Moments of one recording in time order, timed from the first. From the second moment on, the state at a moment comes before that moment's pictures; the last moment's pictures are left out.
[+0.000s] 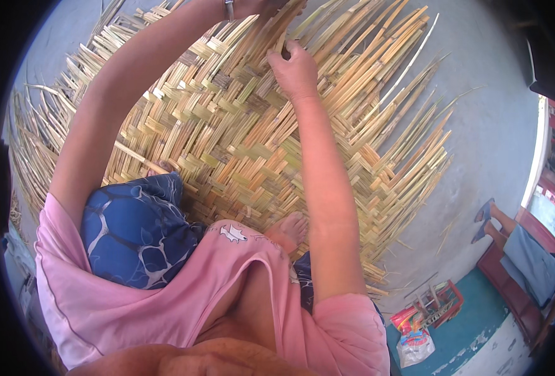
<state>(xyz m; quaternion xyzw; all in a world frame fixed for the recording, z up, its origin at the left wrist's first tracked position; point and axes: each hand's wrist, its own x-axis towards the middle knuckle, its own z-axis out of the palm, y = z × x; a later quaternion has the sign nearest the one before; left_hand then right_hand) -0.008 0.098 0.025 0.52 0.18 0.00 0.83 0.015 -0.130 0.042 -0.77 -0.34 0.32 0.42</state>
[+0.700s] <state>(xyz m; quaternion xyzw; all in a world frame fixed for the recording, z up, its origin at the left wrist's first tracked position) -0.174 0.061 0.009 0.45 0.51 0.23 0.70 0.014 -0.154 0.022 -0.79 -0.49 0.18 0.31</state>
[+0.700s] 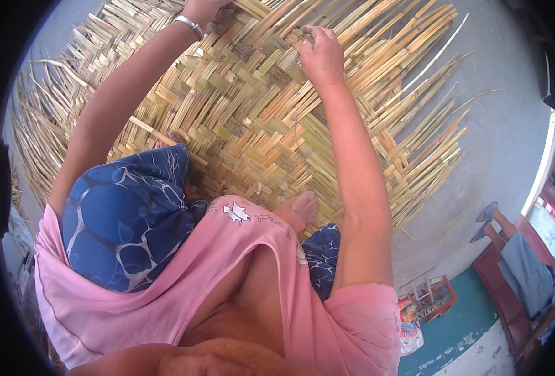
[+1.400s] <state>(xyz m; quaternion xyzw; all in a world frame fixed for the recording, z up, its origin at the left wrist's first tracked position) -0.182 0.066 -0.001 0.52 0.49 0.21 0.67 -0.007 -0.153 0.047 -0.78 -0.61 0.11 0.03</state>
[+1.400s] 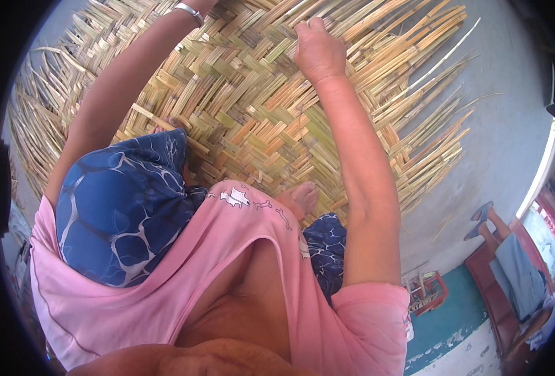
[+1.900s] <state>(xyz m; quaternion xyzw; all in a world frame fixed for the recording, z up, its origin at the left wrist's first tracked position) -0.221 0.102 -0.012 0.27 0.28 0.18 0.90 -0.041 -0.048 0.066 -0.78 -0.56 0.21 0.17</state>
